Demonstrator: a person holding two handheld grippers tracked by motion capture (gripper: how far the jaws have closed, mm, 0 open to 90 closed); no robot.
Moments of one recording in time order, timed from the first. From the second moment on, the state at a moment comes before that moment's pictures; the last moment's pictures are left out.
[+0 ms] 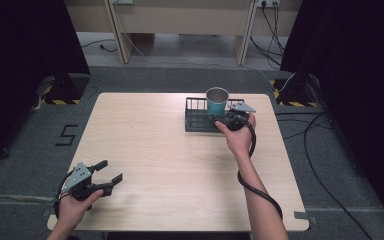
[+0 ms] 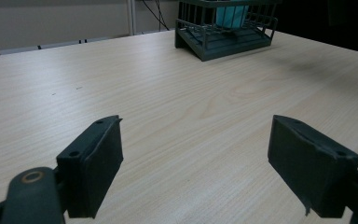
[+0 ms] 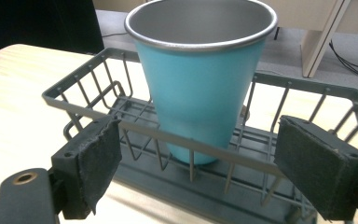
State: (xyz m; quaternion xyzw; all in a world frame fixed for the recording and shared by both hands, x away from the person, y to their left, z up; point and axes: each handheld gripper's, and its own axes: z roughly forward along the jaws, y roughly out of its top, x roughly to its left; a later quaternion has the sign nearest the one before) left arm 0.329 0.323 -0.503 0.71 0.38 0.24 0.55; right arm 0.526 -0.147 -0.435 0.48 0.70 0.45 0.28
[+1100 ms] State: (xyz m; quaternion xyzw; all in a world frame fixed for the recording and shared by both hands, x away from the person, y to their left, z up) left arm 0.329 0.322 -0.504 0.71 0.38 0.24 0.54; right arm 0.460 -0.180 -0.439 0.48 0.70 0.45 0.28
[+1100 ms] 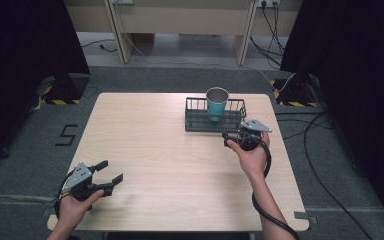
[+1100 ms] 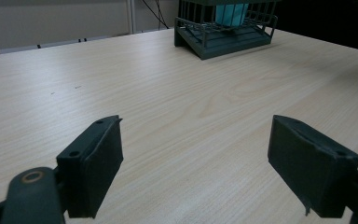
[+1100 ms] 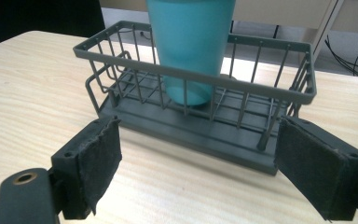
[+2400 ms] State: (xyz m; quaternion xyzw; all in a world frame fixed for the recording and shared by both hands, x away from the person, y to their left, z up) left arm 0.329 0.322 -0.504 0.71 0.38 0.24 0.54; right arm 0.388 -0.225 -0.472 0.50 0.69 0.44 0.28
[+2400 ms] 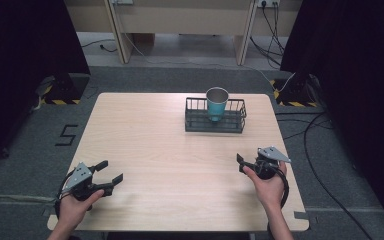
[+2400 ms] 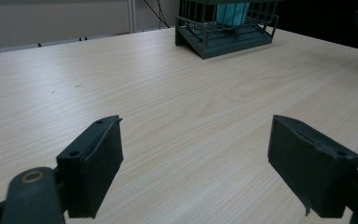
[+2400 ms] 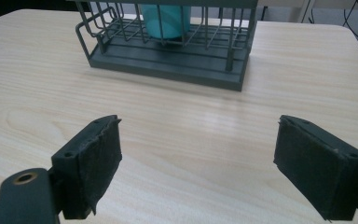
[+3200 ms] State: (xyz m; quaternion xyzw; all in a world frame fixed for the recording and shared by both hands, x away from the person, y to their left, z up) left arm 0.329 0.322 -0.504 0.71 0.38 0.24 0.54; right arm 0.354 -0.242 -0.489 0.52 0.68 0.44 0.28
